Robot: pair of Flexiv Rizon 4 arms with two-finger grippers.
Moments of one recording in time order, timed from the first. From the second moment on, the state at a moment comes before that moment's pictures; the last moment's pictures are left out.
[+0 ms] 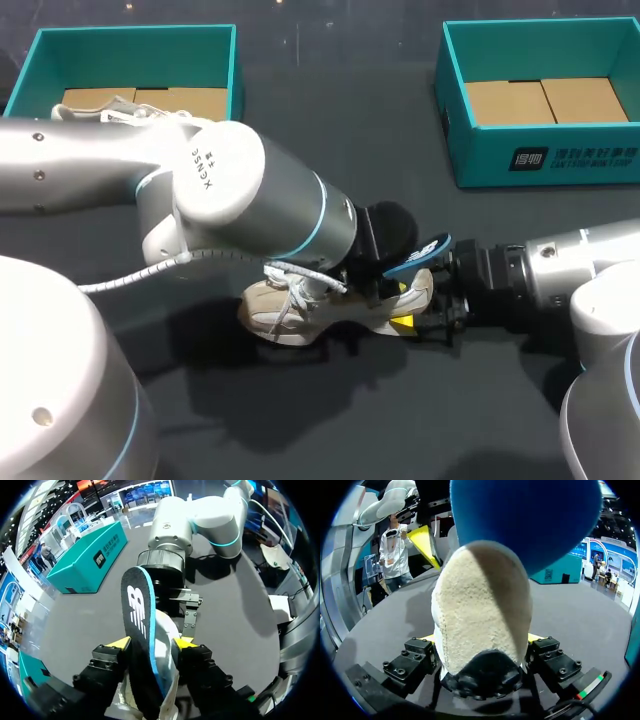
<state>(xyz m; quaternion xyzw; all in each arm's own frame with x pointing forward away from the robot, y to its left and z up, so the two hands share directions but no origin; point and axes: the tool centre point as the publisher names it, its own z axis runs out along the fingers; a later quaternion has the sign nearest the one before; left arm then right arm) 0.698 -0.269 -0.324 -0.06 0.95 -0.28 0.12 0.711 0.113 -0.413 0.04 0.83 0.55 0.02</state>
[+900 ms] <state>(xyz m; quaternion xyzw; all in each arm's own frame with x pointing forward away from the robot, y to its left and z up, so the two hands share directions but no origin) 0.707 -0.278 -0.334 -0.07 0.92 -0.34 0.16 0.711 0.113 -0.413 0.04 0.83 0.55 0.02</state>
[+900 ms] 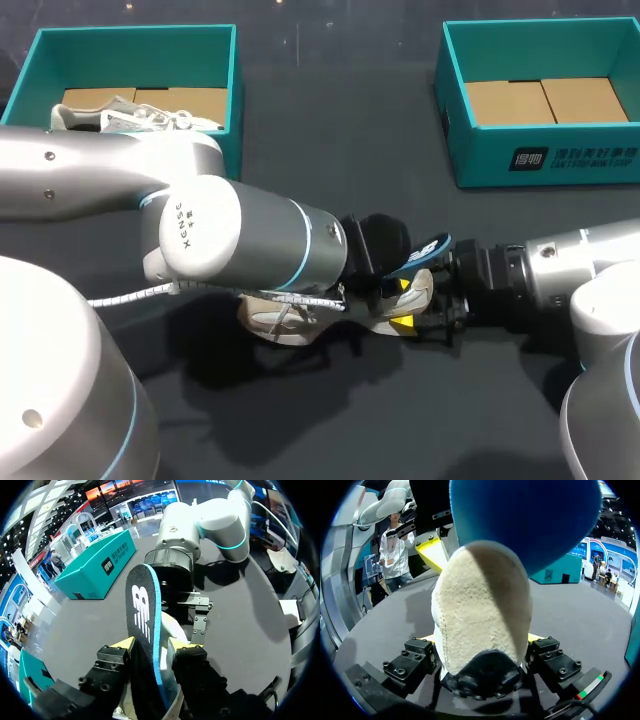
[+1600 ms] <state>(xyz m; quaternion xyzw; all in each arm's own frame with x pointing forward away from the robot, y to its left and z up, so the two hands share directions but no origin) 0.711 -0.281 -0.334 -0.07 0.91 -0.37 0.17 0.711 0.113 -0.413 0.04 0.83 0.55 0.02</state>
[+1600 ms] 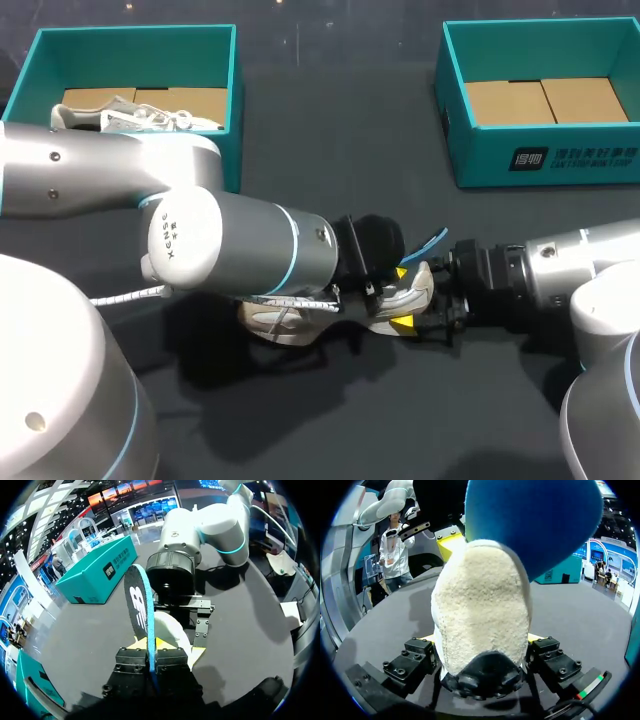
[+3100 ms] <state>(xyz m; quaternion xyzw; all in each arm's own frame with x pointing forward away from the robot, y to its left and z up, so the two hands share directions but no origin) 0.686 -0.337 -0.147 -0.12 0.88 -0.45 -0.08 0.711 0.113 -0.413 0.04 0.83 0.55 0.02</state>
